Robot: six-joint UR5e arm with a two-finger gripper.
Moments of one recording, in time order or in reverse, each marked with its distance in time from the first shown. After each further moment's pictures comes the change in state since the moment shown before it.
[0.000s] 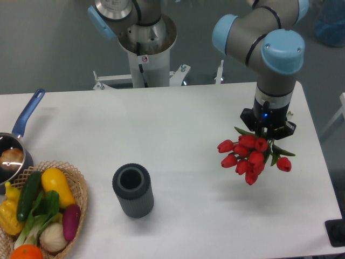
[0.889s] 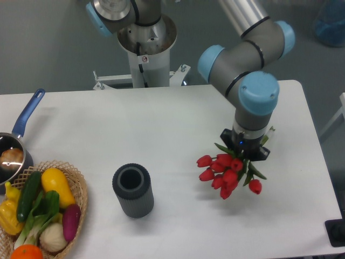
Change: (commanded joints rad) arm -0.106 -0.092 -0.049 0.014 0.003 -0.012
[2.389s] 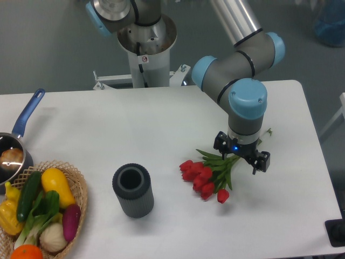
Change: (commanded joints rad) arm 0.037 0.017 -0.040 0.193 -0.003 -0.014
